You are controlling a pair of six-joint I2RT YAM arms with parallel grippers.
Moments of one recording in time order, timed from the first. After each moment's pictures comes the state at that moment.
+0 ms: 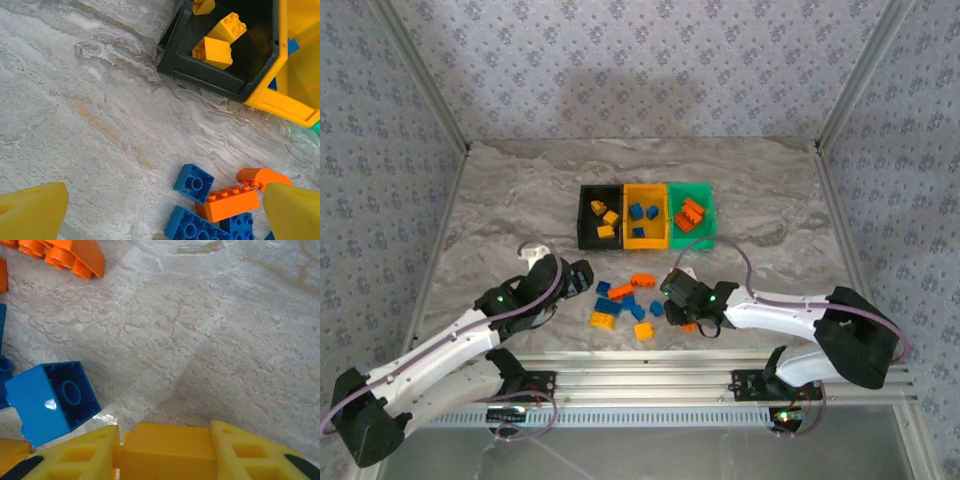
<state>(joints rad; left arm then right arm) -0.79 0.83 0.59 -0.60 -0.39 -0.97 0.98 1.35 0.62 -0.41 0.18 0.64</state>
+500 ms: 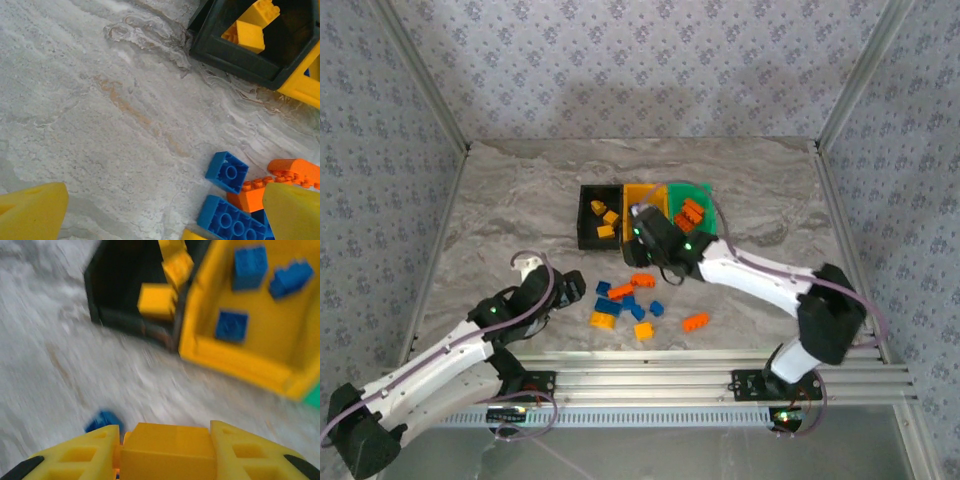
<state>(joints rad) -0.78 0.72 0.49 -0.63 -0.39 -0.97 0.88 1.62 1.23 -0.41 0.13 0.47</state>
